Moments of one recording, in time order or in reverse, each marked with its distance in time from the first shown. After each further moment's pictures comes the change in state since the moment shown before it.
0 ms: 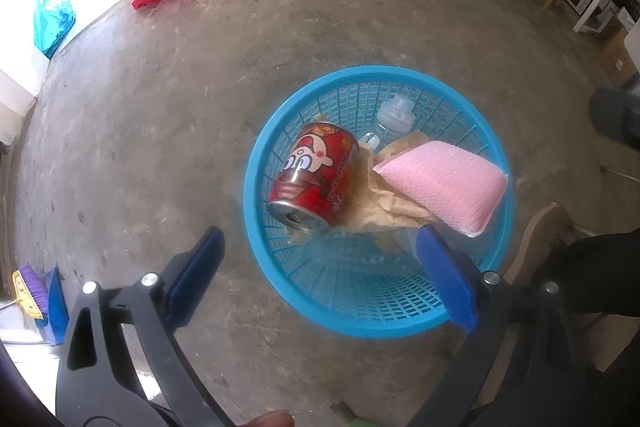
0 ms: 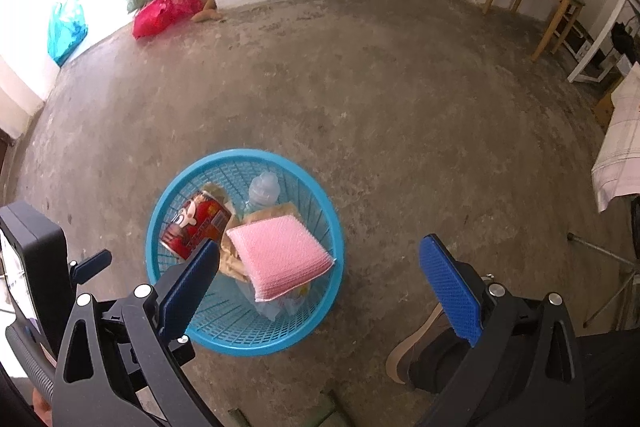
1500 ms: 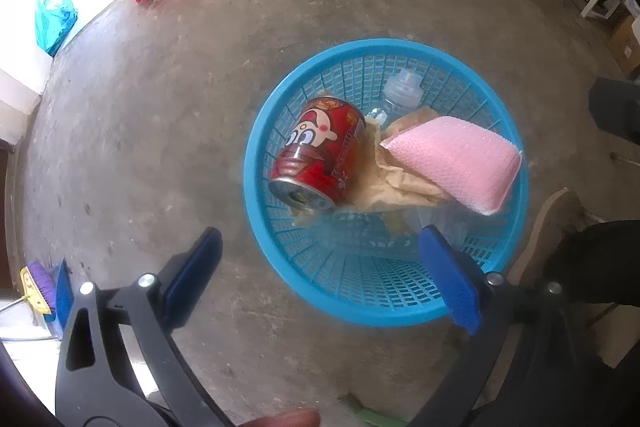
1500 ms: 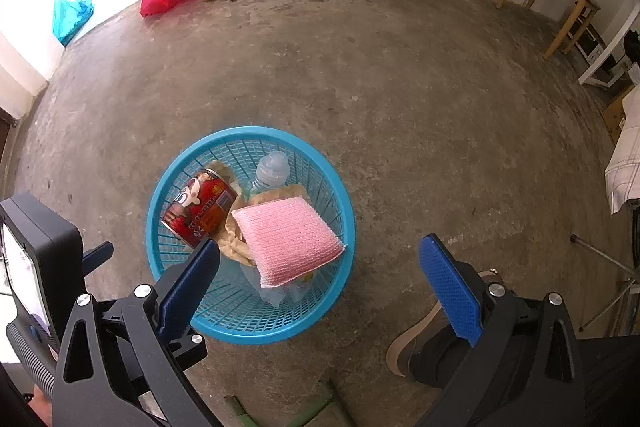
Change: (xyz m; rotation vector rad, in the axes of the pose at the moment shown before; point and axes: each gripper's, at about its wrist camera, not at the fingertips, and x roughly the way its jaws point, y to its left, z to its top) left arm 0.011 -0.002 -0.010 0.021 0.047 0.043; right arm 0.012 0.011 -0.006 -0.043 0.051 0.003
